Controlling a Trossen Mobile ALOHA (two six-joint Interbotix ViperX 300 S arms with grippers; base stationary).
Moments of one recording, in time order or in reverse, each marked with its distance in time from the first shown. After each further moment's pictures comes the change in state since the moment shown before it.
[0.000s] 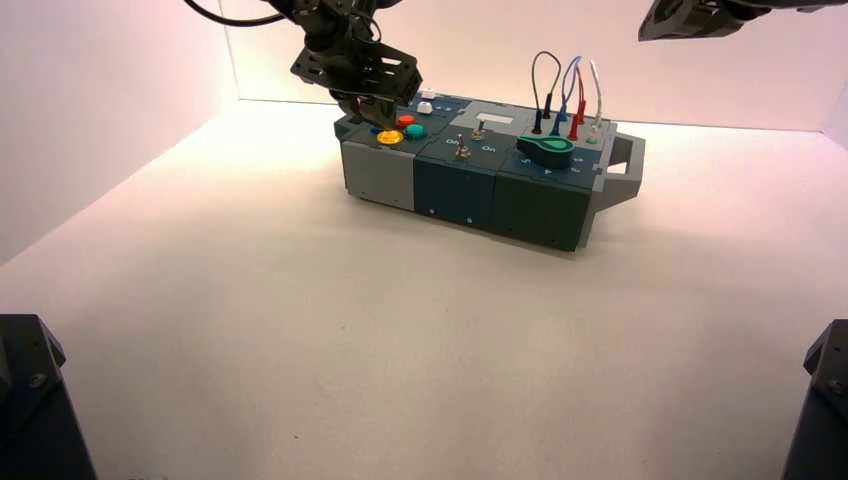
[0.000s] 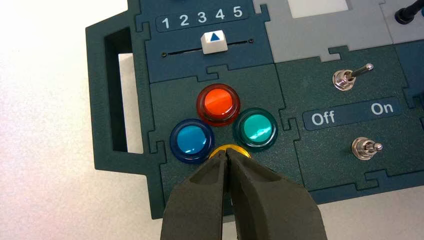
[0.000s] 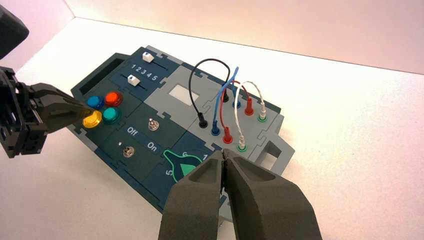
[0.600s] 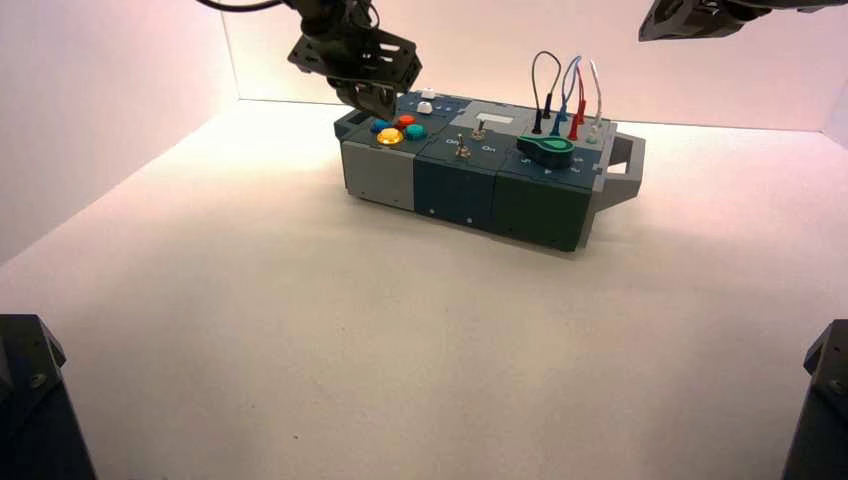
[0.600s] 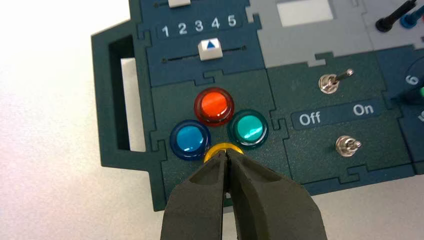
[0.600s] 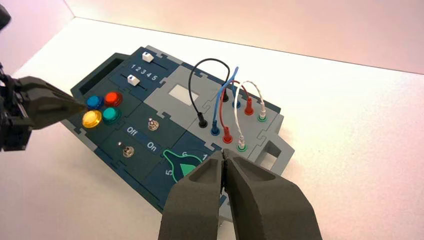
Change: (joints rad) left arm 0.000 -0.051 0.003 -0.002 0.043 0.000; right arm 0.000 0.000 0.002 0.000 0.000 0.000
